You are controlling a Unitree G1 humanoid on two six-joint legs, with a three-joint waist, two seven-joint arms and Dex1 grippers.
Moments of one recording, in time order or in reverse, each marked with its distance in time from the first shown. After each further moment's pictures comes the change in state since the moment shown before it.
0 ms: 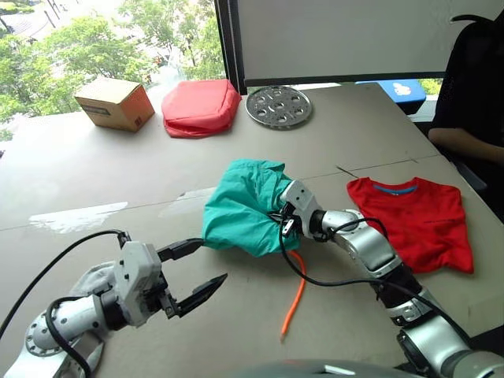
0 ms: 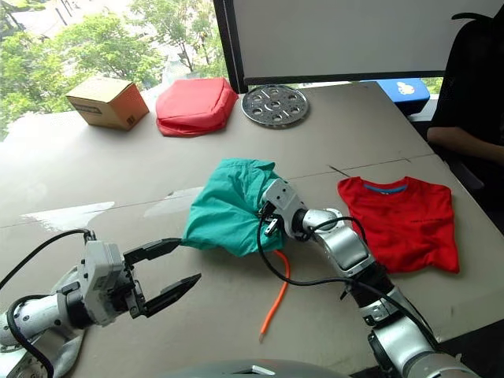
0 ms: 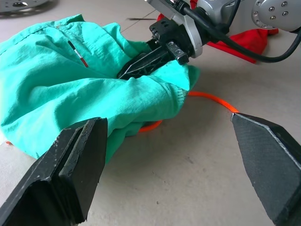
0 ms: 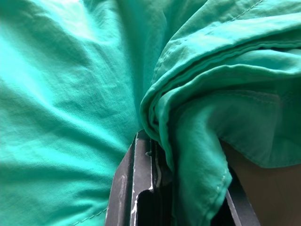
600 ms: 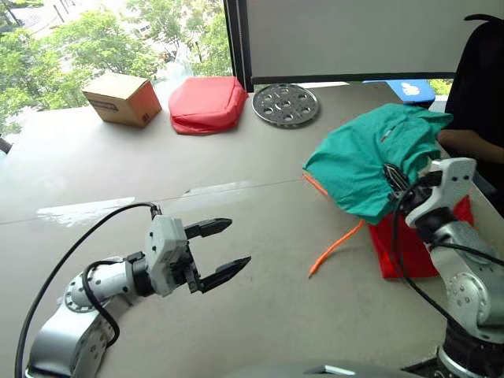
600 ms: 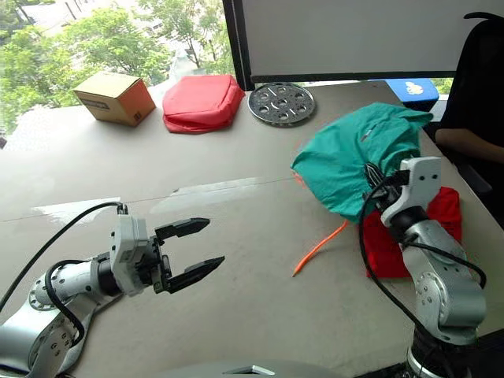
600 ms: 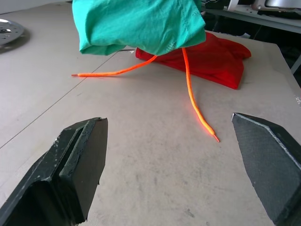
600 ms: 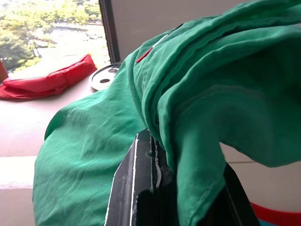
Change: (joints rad) left arm -0.250 0.019 -0.164 0.085 -0.024 0.051 -0.035; right arm 0.372 0.047 -0.793 -0.691 0.308 0.266 -0.373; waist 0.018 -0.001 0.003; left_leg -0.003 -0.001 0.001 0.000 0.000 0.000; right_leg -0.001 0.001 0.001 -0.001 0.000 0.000
